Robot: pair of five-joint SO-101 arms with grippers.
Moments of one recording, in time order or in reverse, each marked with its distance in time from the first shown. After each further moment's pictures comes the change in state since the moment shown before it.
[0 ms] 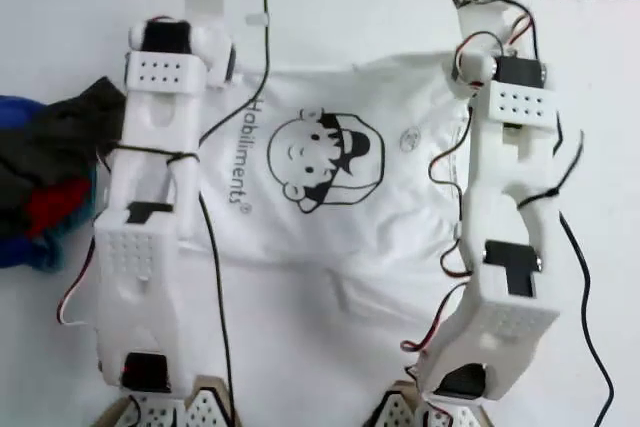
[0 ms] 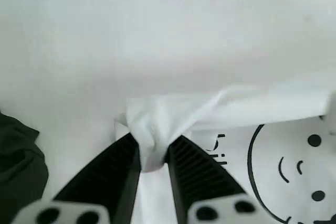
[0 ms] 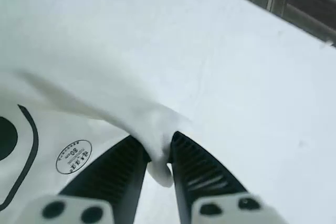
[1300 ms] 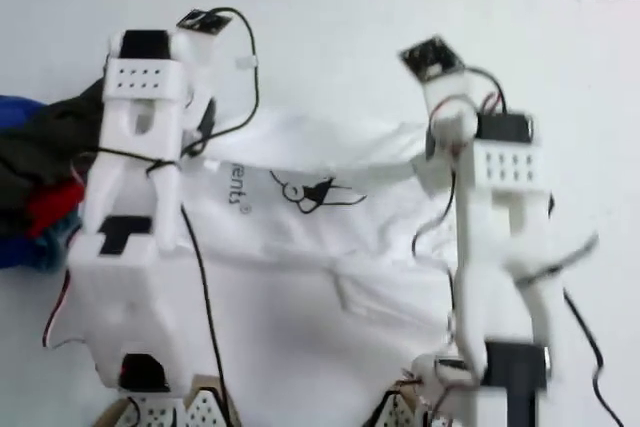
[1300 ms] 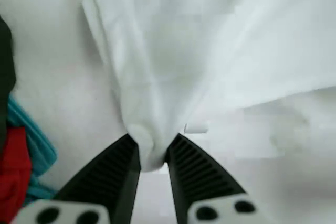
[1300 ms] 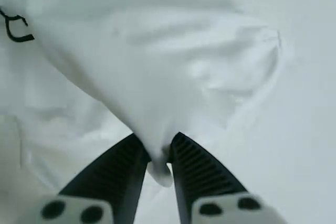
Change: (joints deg) left arm -3.8 -18.5 23.4 22.9 -7.2; right arm -5.7 -37.0 36.9 22.9 -0.6
